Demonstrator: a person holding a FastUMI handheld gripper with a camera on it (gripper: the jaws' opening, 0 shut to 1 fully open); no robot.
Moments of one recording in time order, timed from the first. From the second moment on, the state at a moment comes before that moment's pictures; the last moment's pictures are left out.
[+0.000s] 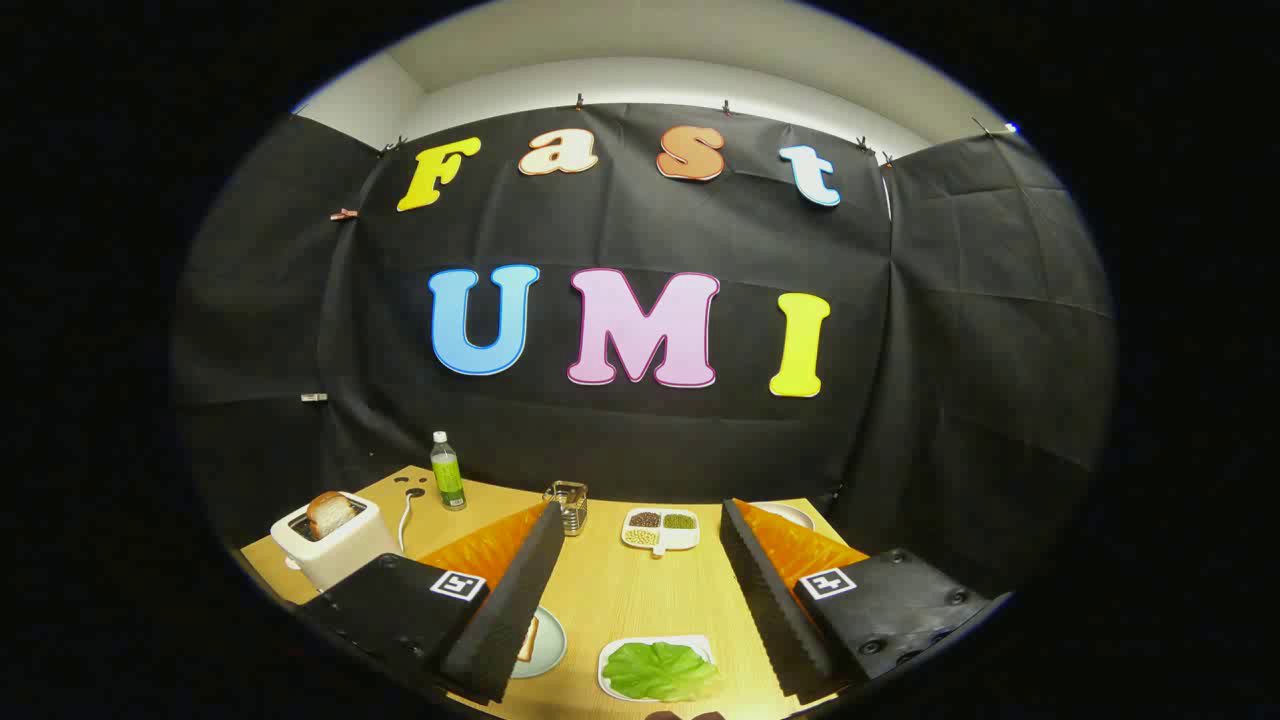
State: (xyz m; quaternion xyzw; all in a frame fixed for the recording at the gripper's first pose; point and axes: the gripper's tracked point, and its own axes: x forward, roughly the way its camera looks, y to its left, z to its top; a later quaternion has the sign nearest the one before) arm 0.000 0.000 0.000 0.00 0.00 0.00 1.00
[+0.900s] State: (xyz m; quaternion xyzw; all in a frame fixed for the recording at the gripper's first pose) arm 0.019 -0.004 -0.016 0.02 0.03 0.00 1.00
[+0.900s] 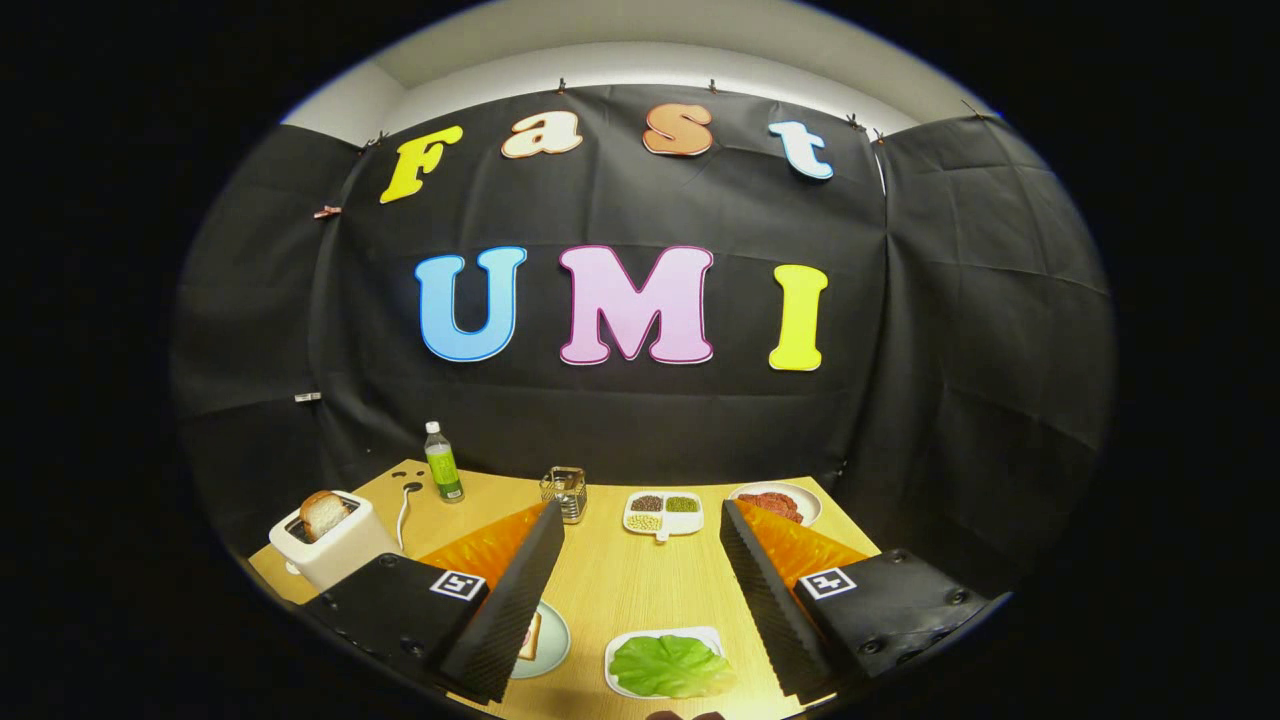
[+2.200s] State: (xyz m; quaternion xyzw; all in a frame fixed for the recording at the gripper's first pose) arm 0.041 -0.022 -0.200 0.00 0.26 0.07 0.96
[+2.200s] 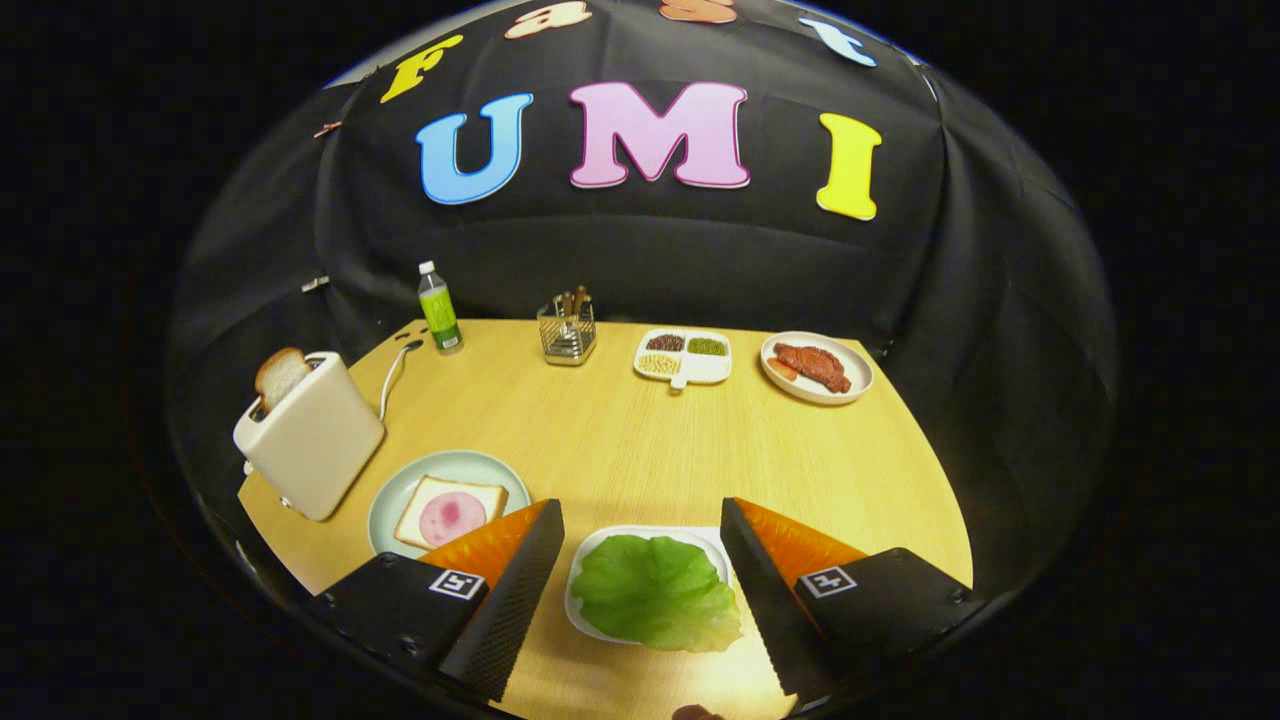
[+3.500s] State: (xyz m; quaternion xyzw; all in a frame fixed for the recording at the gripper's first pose) arm 0.035 -0.027 -0.339 -0.06 0.39 0.17 0.90
